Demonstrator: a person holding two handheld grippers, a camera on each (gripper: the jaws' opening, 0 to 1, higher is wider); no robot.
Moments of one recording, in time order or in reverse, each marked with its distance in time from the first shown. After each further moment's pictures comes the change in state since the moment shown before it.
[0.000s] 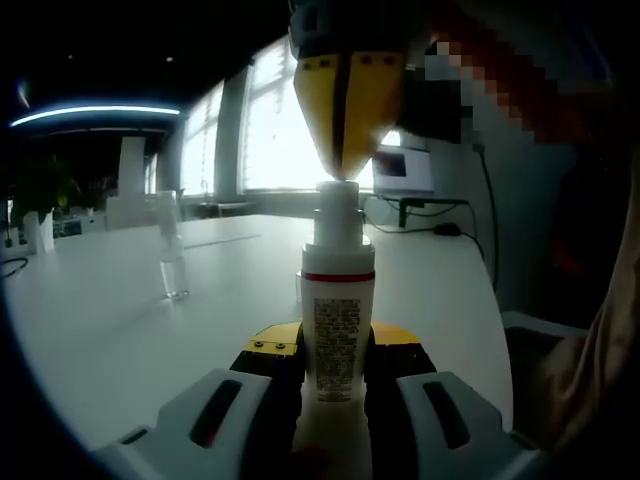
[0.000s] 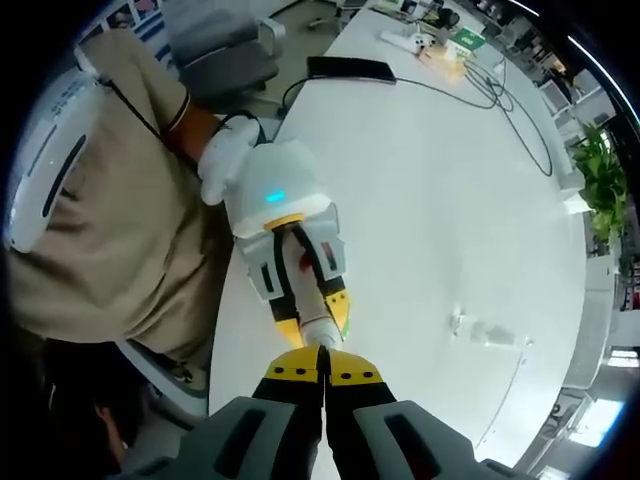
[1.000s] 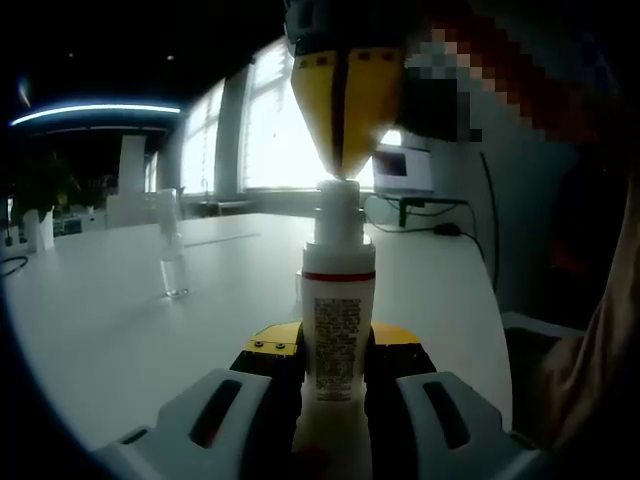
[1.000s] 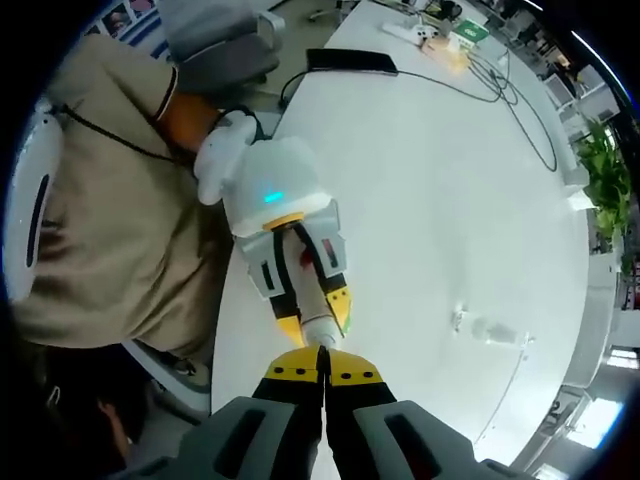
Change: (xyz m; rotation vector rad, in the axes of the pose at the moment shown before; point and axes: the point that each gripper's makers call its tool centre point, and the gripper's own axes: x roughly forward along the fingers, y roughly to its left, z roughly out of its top) left arm 0.000 0.000 0.000 -0.006 0.005 0.003; right arm 0.000 0.002 -0.002 0.002 0.045 0.010
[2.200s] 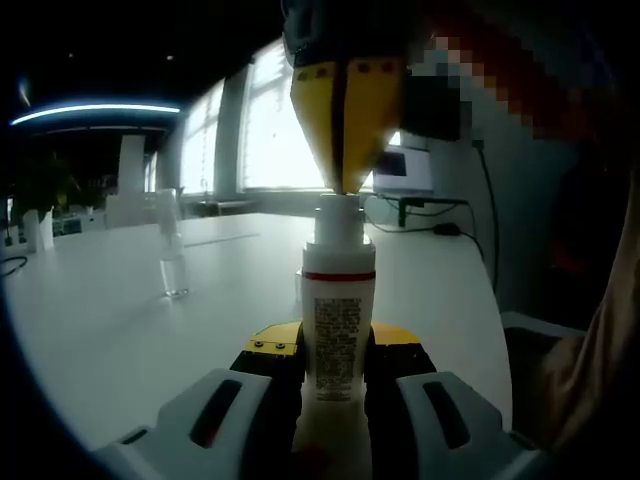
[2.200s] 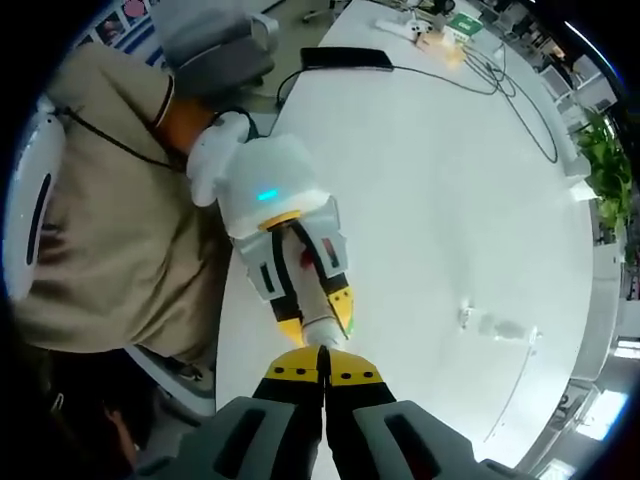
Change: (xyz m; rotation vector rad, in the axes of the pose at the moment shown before) left arm 0.000 0.001 -0.001 -0.001 0.001 0.000; right arm 0.006 -0.001 -0.002 0.033 -0.006 0.019
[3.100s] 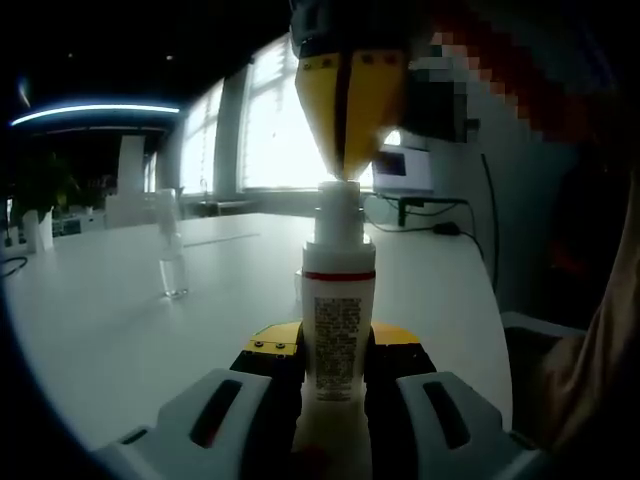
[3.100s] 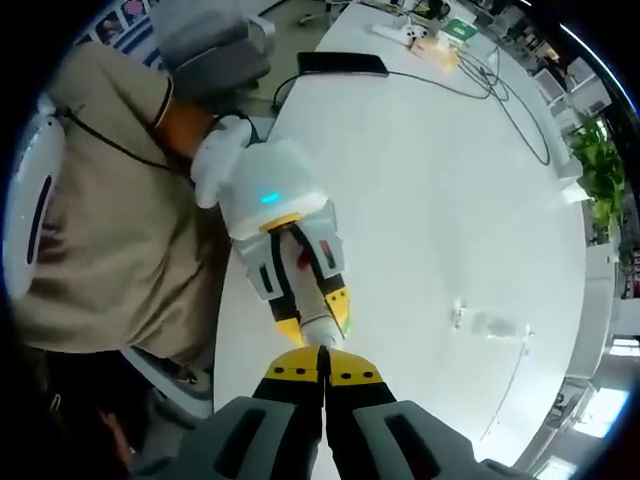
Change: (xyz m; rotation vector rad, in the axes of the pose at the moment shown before) left arm 0.001 0.001 0.000 0.002 0.000 0.001; right arm -0.005 0.004 0.002 0.002 -0.017 -0.037
